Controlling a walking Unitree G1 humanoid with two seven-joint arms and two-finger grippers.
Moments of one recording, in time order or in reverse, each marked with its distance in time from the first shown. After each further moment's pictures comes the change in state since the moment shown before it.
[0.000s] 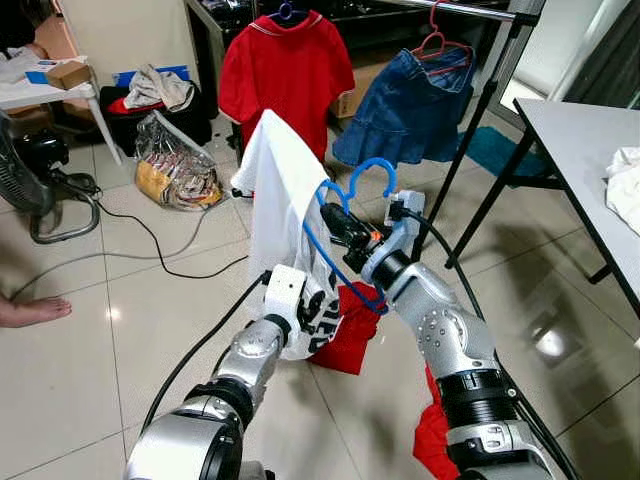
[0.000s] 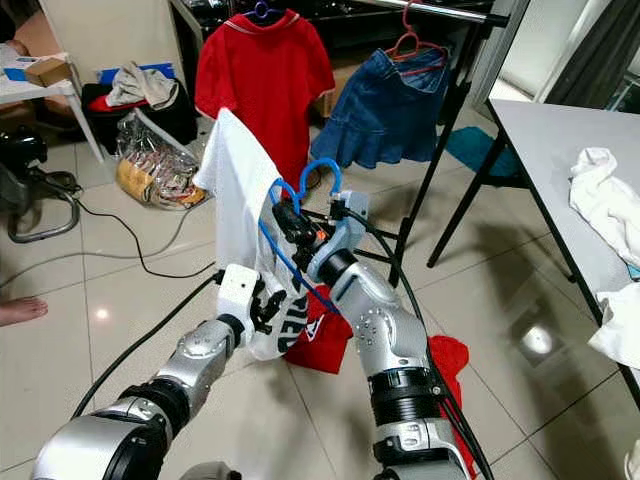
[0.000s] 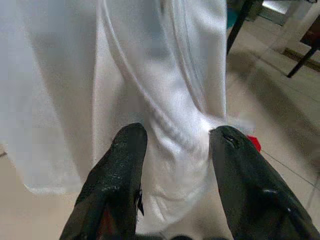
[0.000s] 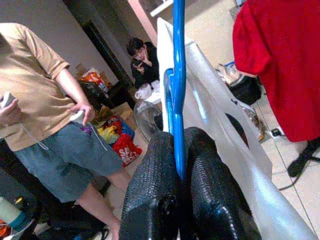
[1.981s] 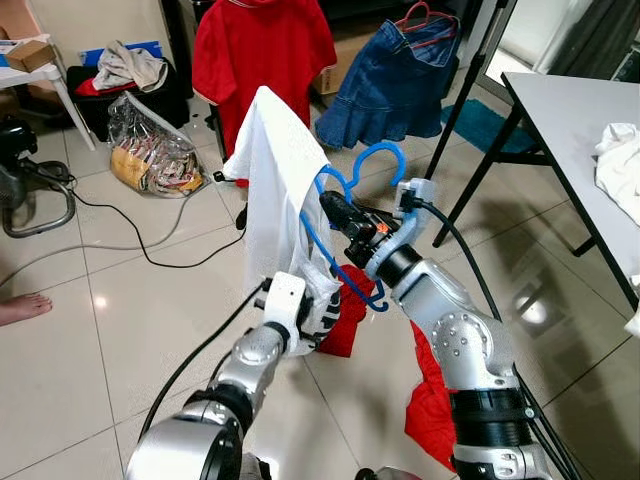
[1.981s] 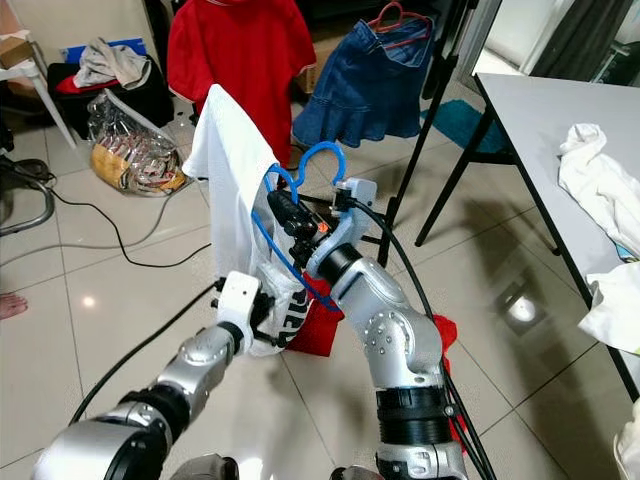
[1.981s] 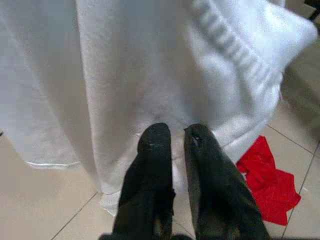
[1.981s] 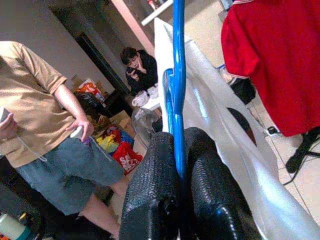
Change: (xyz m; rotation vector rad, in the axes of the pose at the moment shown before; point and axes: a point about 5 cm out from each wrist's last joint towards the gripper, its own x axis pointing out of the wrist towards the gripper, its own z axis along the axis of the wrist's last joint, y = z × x) left arm -0.004 -0.004 -0.012 0.055 0.040 0.019; right arm -0.012 0.023 0.017 0.029 -0.030 0.030
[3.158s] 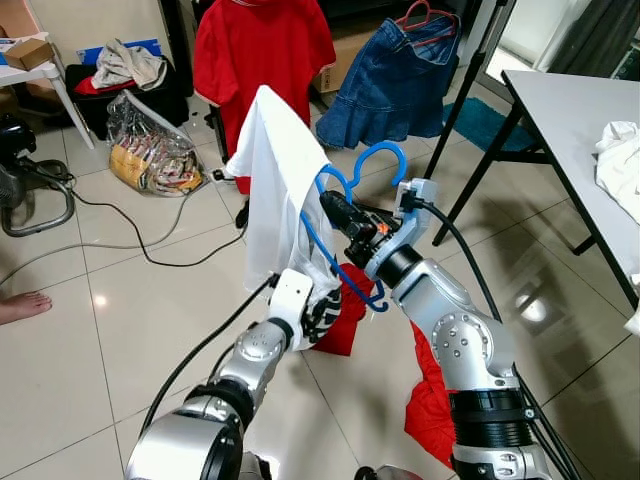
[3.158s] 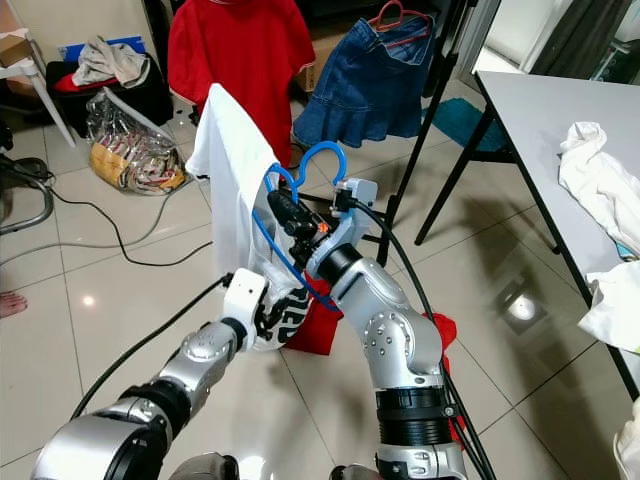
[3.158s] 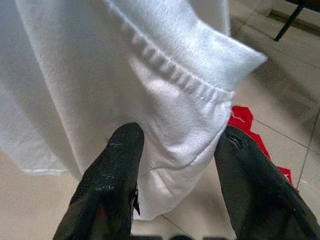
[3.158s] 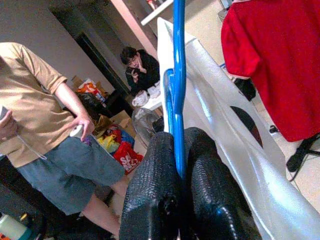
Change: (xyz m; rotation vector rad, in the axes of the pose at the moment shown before) left arm 0.004 -0.002 0.012 0.050 -0.014 -0.066; right arm 0.001 0.001 0.001 0.005 -0.003 0.004
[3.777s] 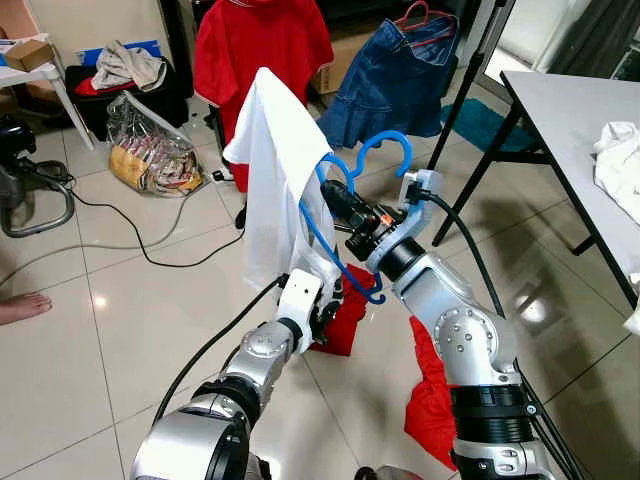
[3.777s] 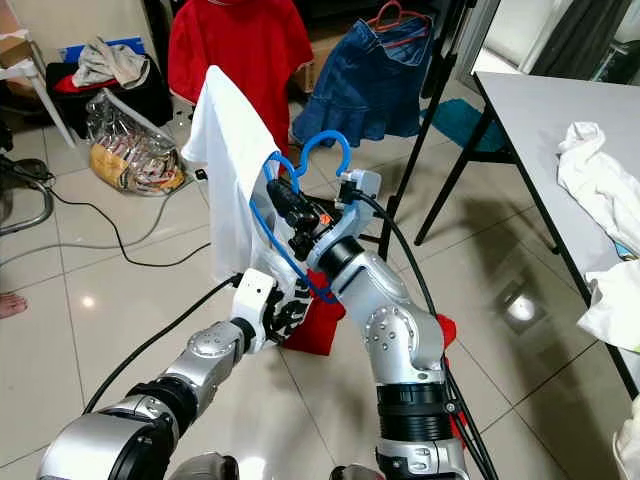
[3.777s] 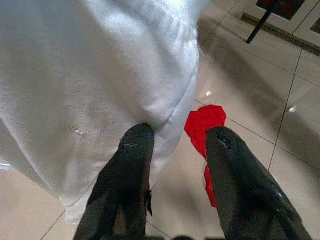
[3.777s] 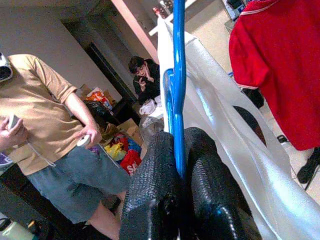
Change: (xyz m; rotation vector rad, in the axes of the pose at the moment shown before) left arm 0.003 -0.010 0.002 -0.056 0.011 -0.083; right arm 0.002 0.005 0.009 0.010 -0.037 0.032
